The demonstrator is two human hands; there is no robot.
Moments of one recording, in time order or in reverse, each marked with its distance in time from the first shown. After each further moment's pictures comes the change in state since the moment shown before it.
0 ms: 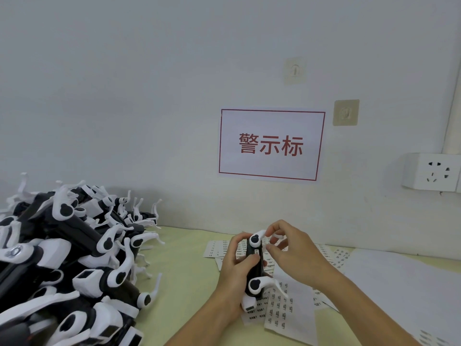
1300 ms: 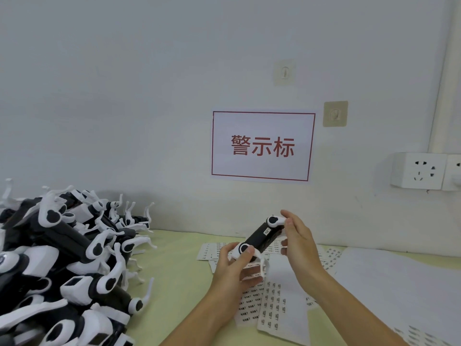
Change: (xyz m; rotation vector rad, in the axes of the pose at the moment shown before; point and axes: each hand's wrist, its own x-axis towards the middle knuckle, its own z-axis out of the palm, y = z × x) left_hand 0.002 0.000 0.005 -0.082 0.133 -0.098; right_hand 0.002 0.001 0.005 0.544 0.343 0.238
